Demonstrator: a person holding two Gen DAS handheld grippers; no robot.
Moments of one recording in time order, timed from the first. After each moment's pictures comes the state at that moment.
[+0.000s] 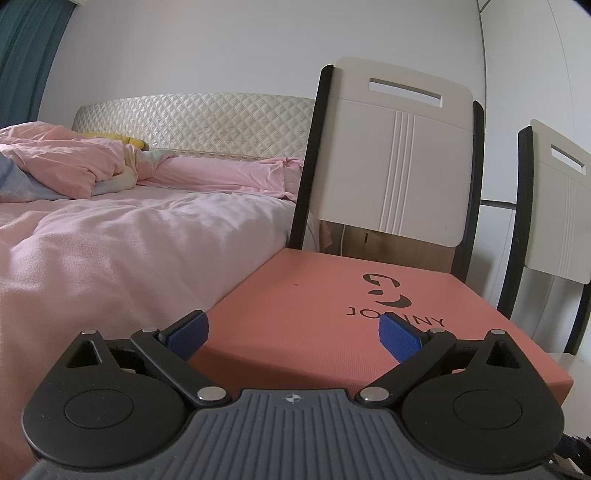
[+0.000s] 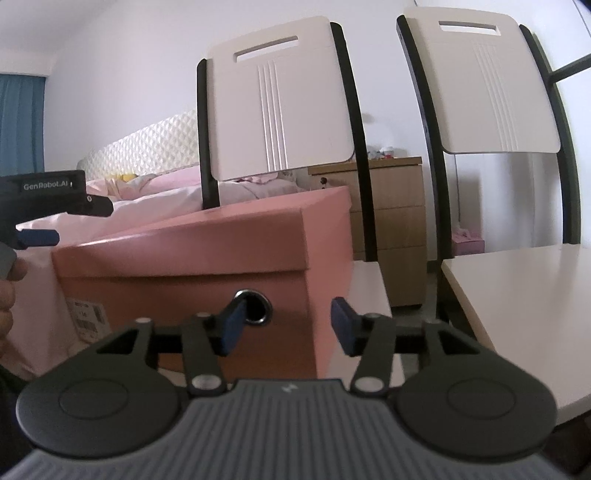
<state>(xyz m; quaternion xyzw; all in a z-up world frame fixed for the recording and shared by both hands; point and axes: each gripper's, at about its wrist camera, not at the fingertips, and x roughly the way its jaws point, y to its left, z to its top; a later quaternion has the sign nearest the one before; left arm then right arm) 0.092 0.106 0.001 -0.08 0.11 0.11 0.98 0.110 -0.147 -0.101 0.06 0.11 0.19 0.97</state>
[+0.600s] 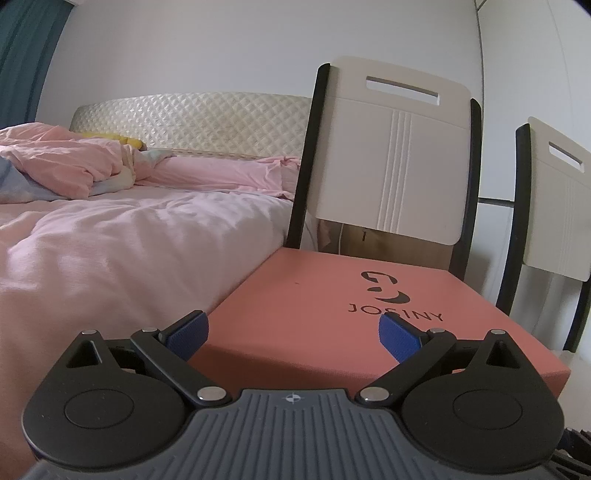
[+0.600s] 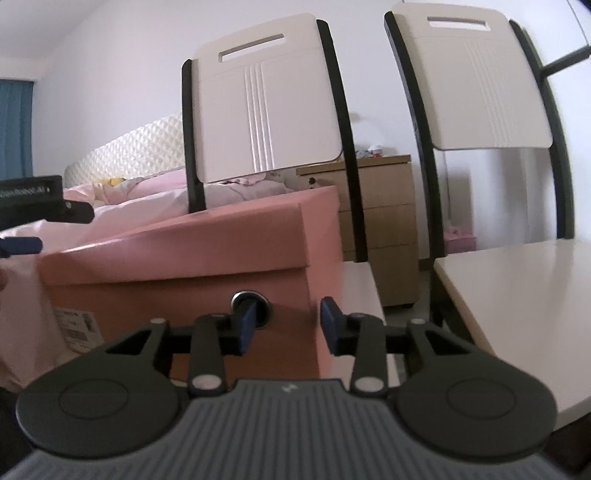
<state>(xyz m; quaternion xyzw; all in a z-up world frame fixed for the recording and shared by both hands) 0.092 0.103 0.001 -0.08 0.11 0.11 0.98 0.123 -0.146 -0.104 0.07 0.11 0.16 0.98</state>
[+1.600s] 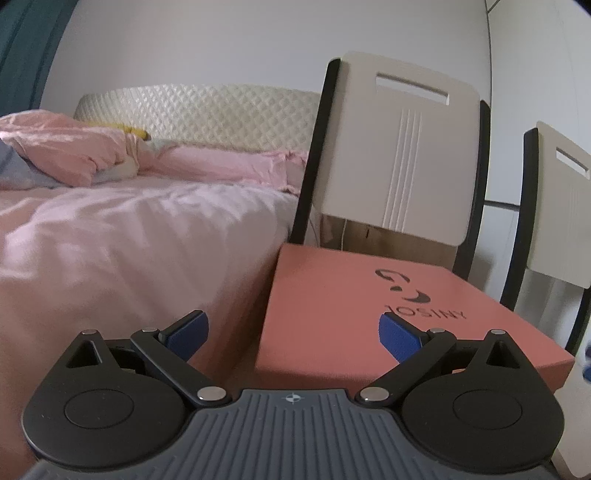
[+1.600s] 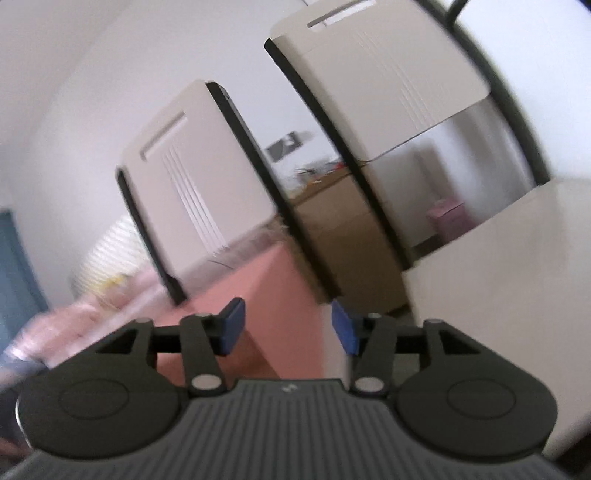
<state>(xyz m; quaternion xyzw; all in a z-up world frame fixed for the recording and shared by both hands) 0.101 0.112 -0.002 -0.10 0.13 0.11 0.98 0.168 -0.262 -0.067 0.29 0.12 0.20 0.93</state>
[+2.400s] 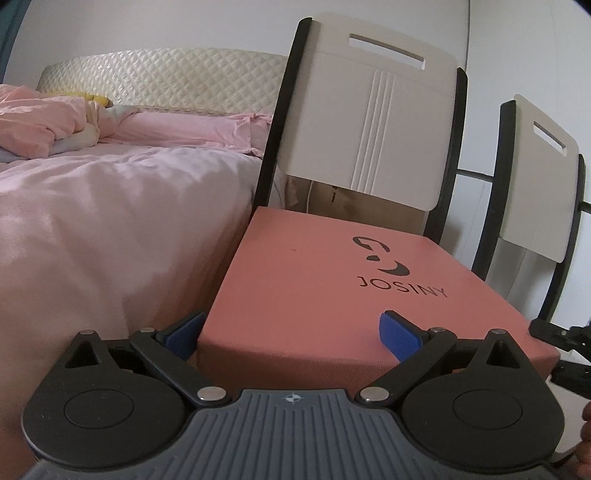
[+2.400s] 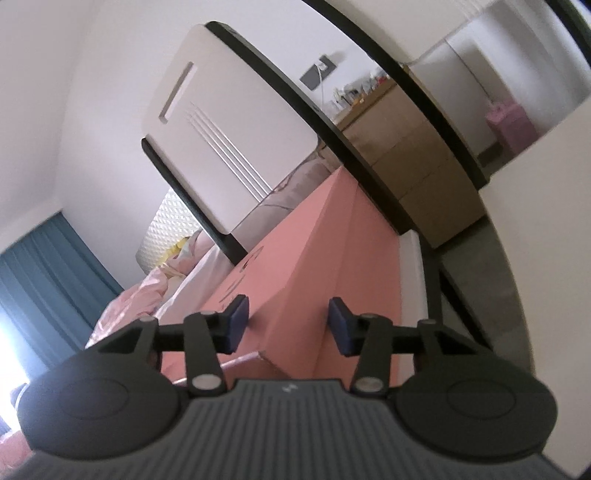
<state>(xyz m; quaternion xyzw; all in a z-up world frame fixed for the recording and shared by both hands) 0.118 0.118 -0.012 -0.10 0.17 0.04 0.98 0.205 -0.247 -0.075 0.32 0.20 0.29 0.88</state>
